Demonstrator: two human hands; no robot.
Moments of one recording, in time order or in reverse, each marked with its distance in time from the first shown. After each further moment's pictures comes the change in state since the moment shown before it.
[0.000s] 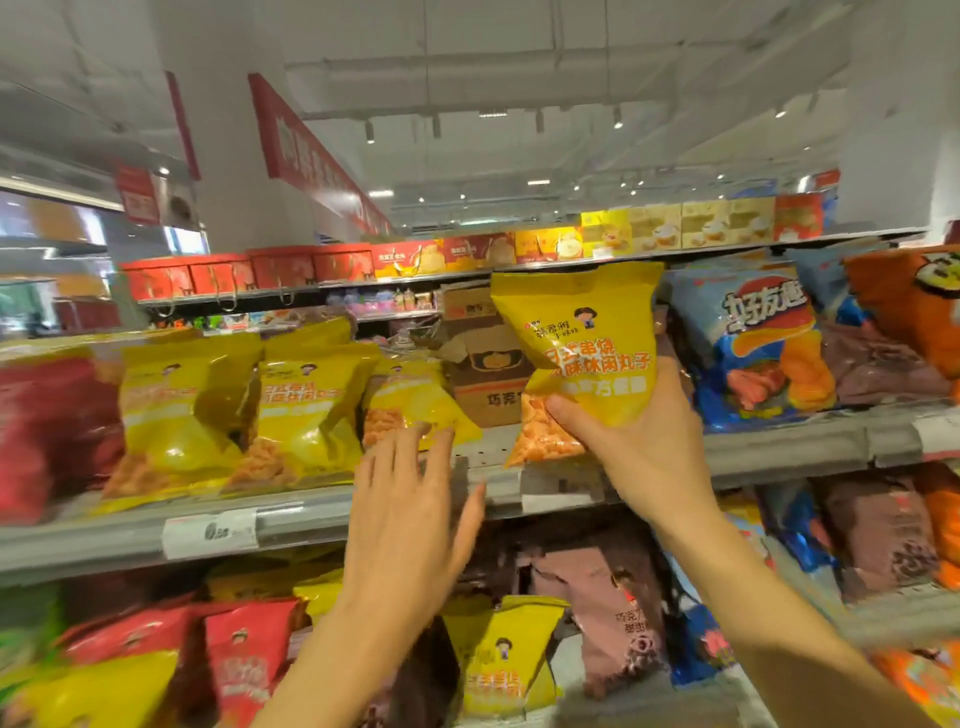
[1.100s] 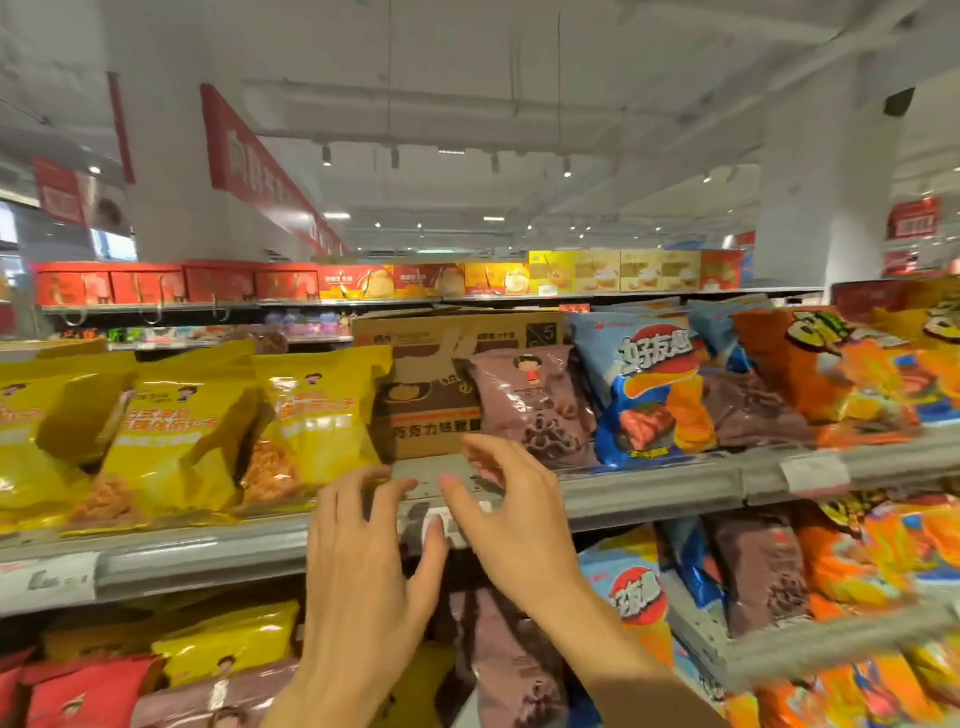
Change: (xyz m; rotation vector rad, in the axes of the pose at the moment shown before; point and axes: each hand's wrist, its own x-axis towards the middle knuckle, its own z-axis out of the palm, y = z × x) left_hand 0.002 0.071 0.029 -0.360 0.210 -0.135; right_hand -0.015 0.022 -0.002 -0.007 -0.259 -0.168
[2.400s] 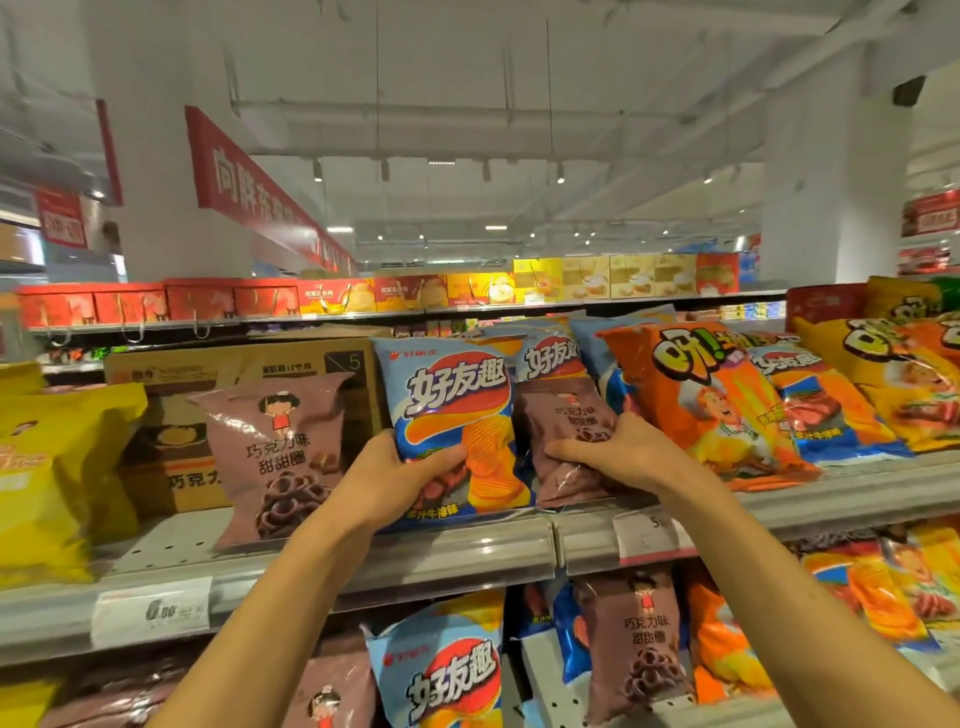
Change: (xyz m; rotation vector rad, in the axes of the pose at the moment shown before) left_hand 0.121 0.170 0.164 -0.797 -0.527 -0.588; right_hand 0.144 0.195 -0.283 -0.270 -0.249 0.526
